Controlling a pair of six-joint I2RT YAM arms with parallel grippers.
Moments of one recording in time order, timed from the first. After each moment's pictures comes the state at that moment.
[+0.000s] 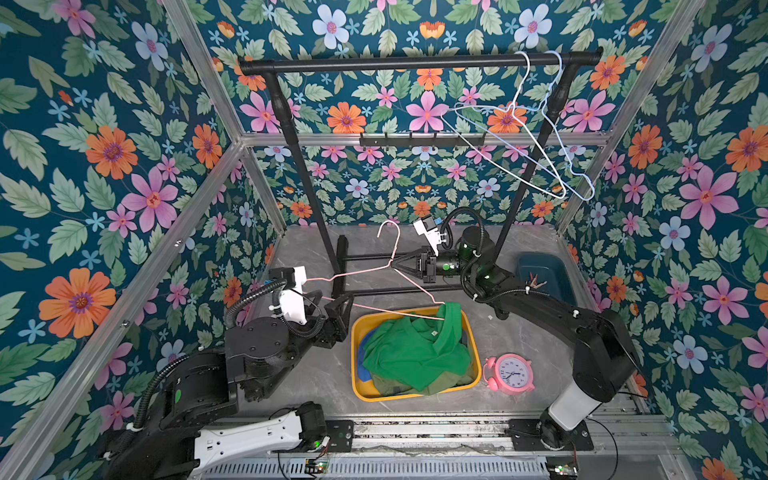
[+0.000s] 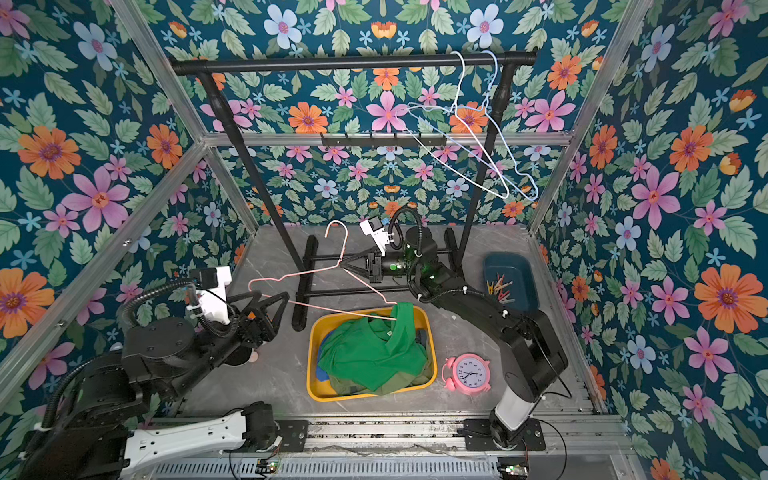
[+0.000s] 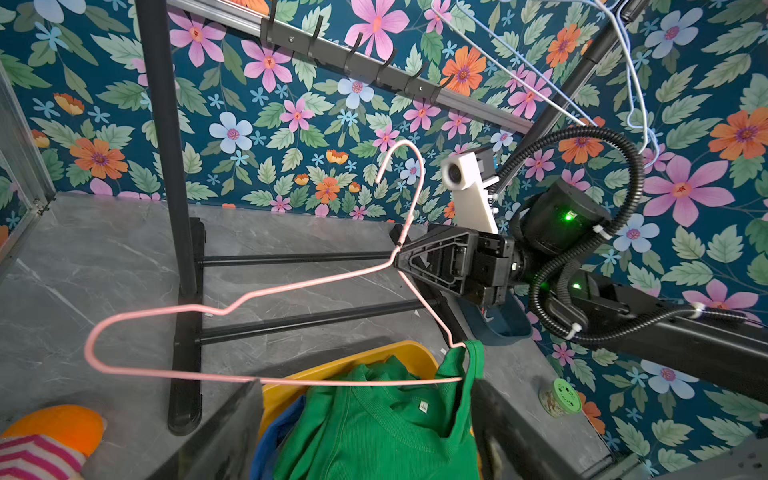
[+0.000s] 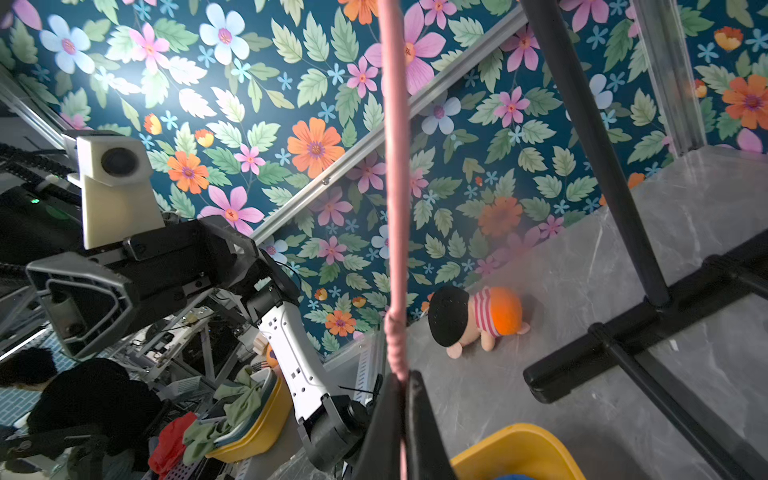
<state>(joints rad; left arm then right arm) -1.25 0.70 1.35 -0.98 -0.74 -0.59 0.63 1.70 1.29 0.51 -0.94 0.70</state>
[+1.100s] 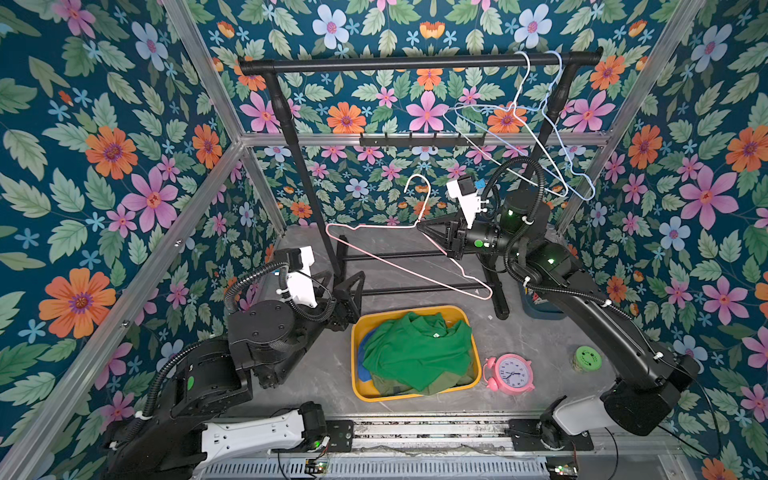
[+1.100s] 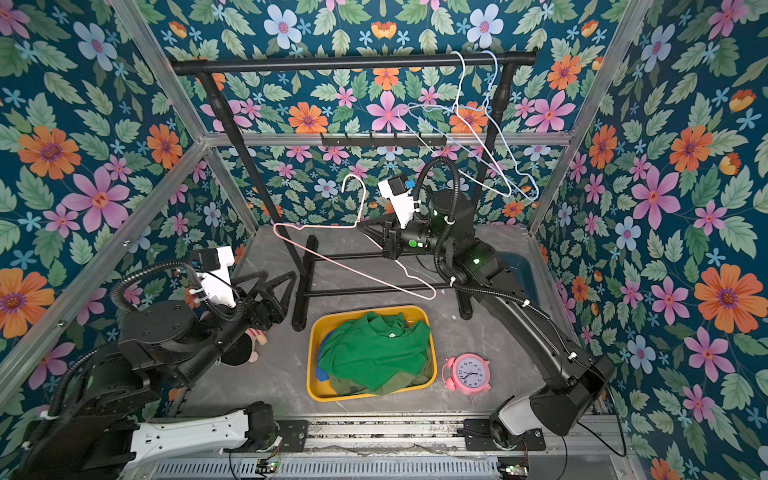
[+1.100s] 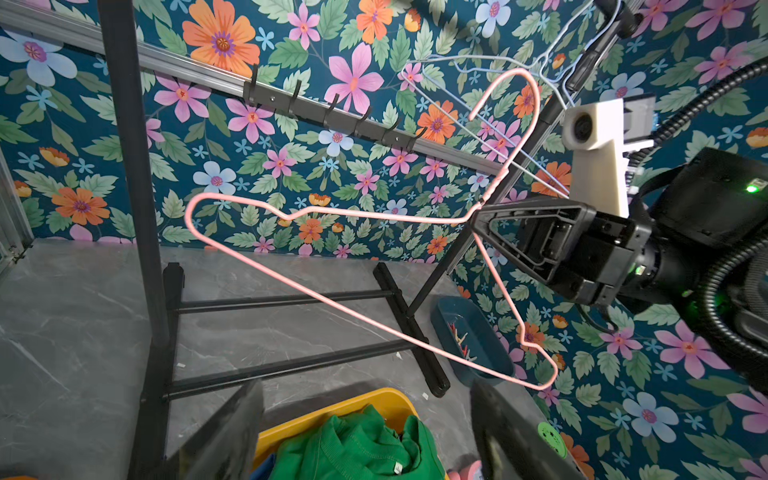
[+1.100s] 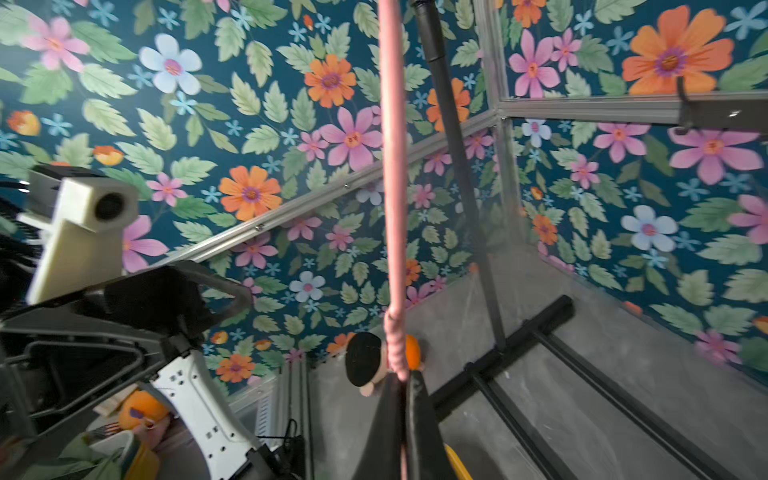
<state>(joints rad) -1.25 0.80 1.44 -0.83 -0.78 -0.51 0.63 1.46 1.75 -0.35 -0.53 0.23</state>
